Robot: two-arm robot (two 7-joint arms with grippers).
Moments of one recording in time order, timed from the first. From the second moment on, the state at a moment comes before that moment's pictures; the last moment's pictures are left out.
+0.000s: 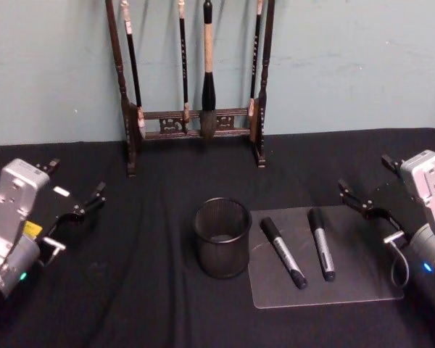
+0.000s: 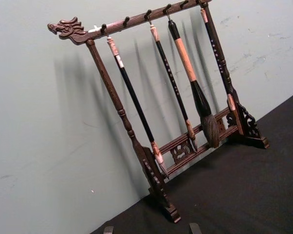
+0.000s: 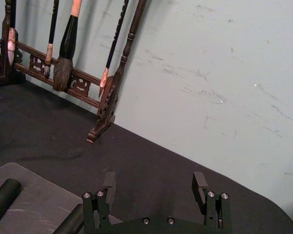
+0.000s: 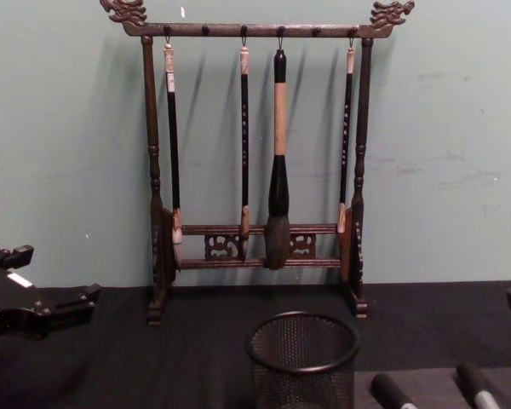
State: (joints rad) left arm -0.20 0.60 0.45 -1.41 -0.25 -0.12 0.03; right arm 0.20 0.60 -0.45 -1.41 0.25 -0.12 -0.03
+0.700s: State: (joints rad) left arm -0.20 0.60 0.45 -1.41 -0.25 -0.12 0.03; right arm 0.20 0.60 -0.45 -1.41 0.25 -0.12 -0.03
